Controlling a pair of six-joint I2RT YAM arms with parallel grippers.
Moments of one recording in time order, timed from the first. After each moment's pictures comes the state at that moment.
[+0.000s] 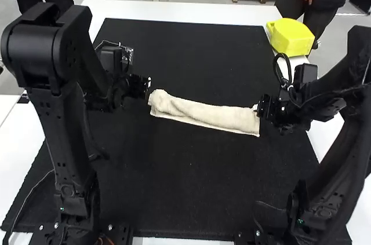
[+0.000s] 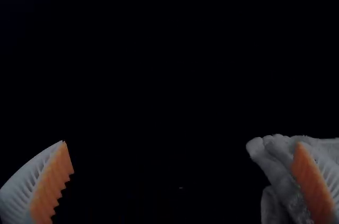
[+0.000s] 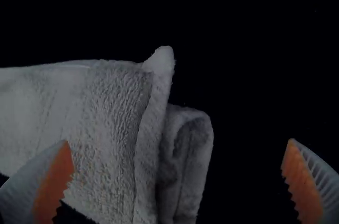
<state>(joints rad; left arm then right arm) -0.01 1.70 0.56 0.72 0.15 0.09 -0.17 1.51 0.53 0.10 -0.38 0.07</state>
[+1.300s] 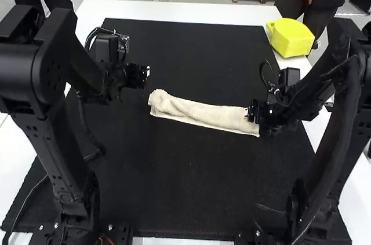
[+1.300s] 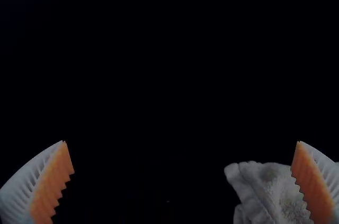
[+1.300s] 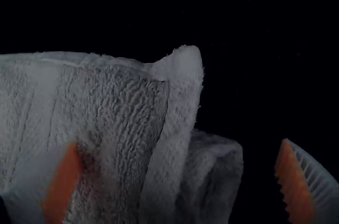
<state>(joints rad) -0.01 1.53 0.56 0.58 0.16 0.02 -0.06 1.71 0.57 0.22 -0.31 0.06</state>
